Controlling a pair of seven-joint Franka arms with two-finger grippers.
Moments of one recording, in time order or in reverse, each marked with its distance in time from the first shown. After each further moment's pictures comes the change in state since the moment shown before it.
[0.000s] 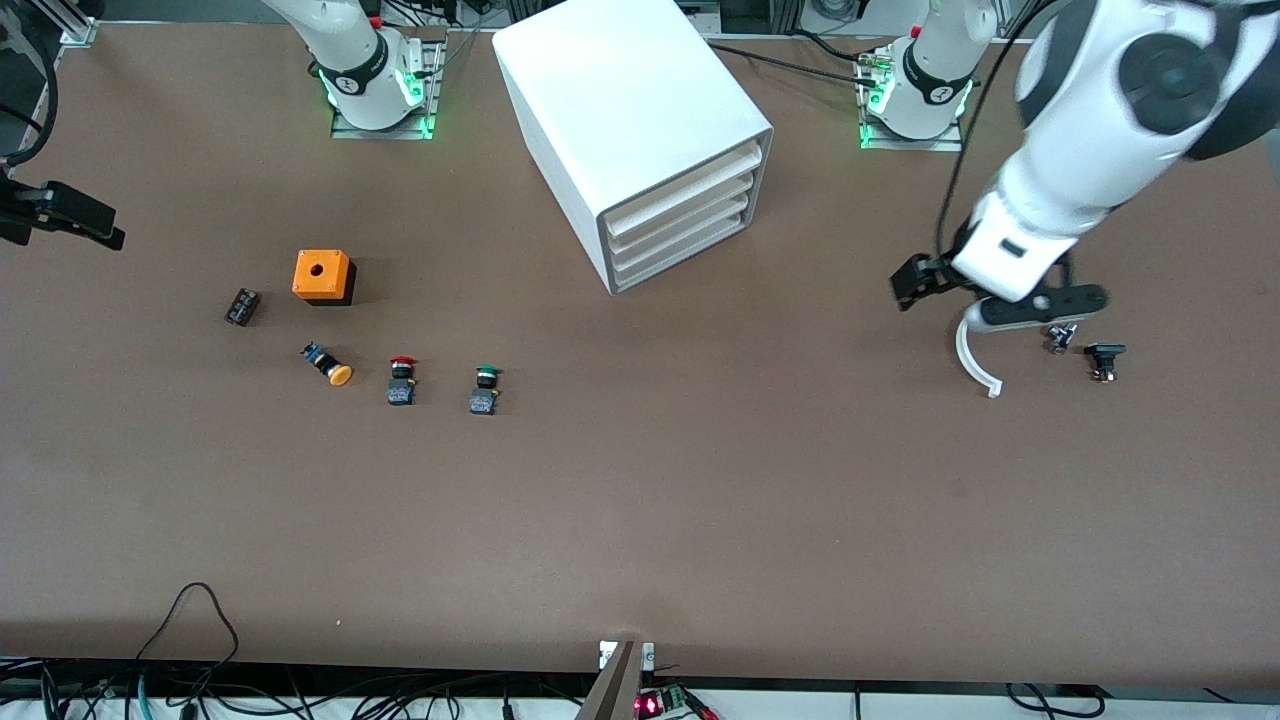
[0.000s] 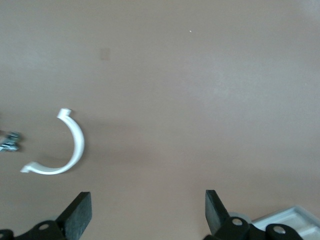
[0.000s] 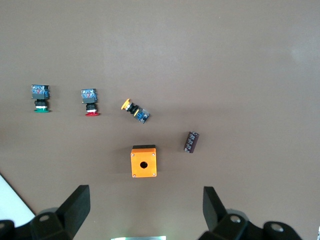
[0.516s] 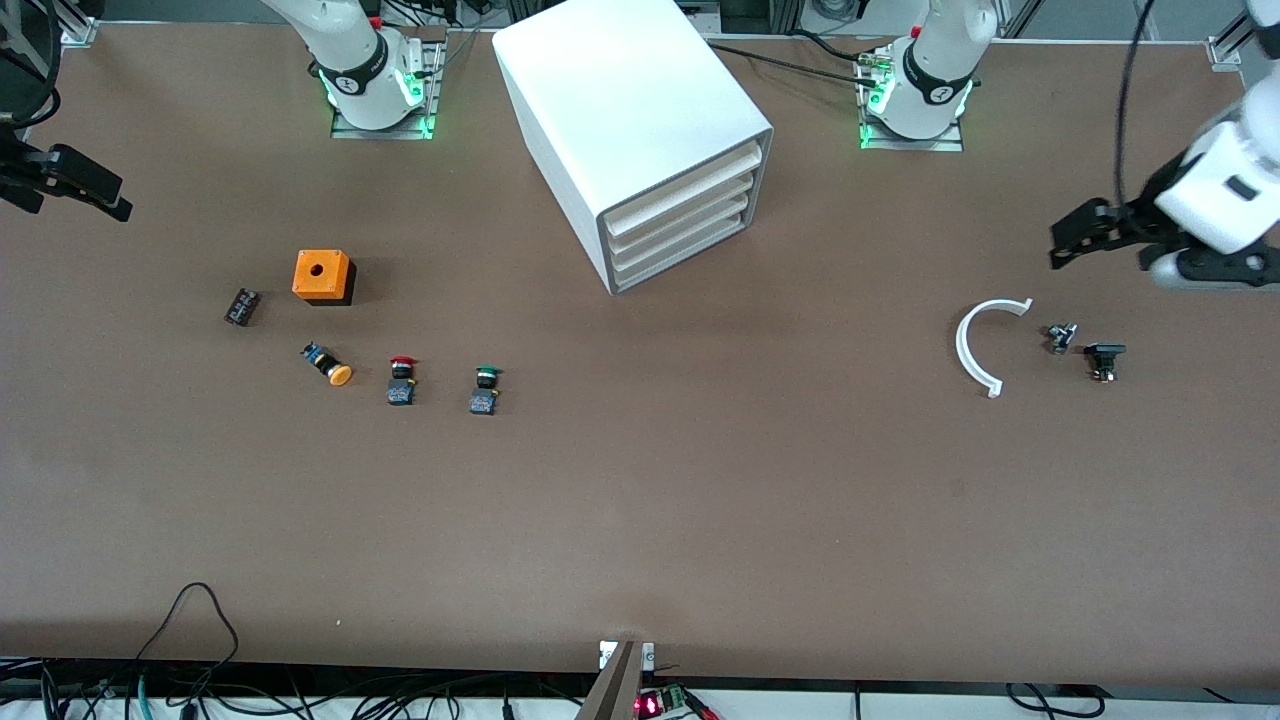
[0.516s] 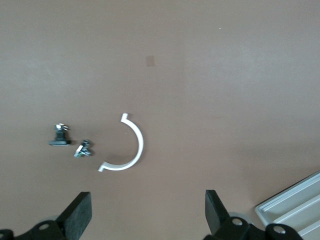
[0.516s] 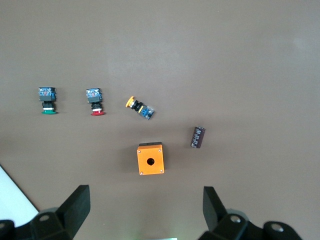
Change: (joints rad) left arm 0.002 -0.035 0.223 0.154 0.000 -0.218 0.390; right arm 0.000 -0.141 0.001 -0.164 0.008 0.070 0.059
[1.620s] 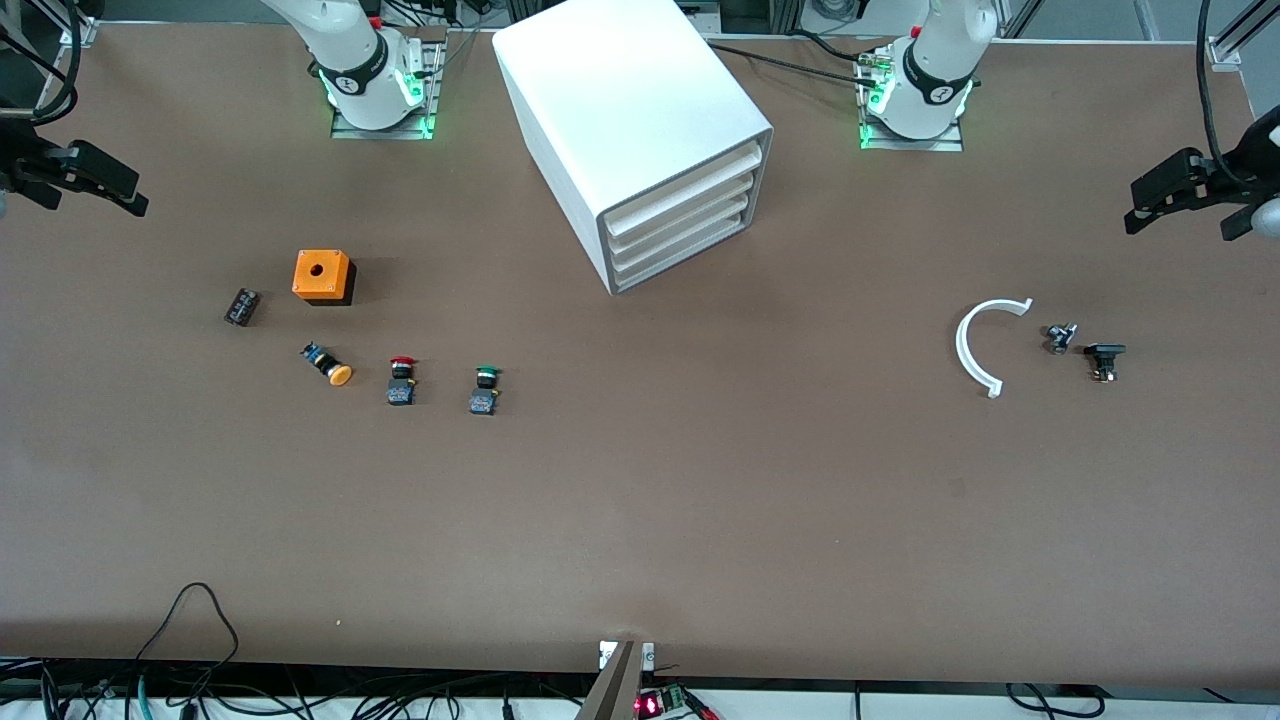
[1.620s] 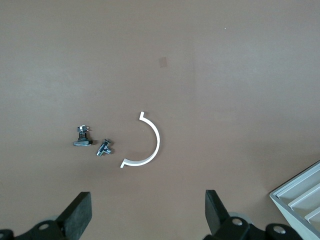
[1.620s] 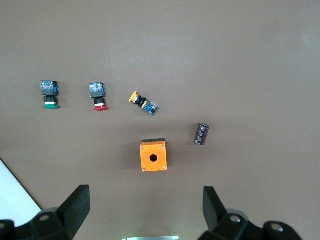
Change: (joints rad) left arm -0.002 -0.037 0.060 0.044 0.000 -0.063 0.102; right arm 0.010 -0.021 0.006 -0.043 0.000 0.012 0.000
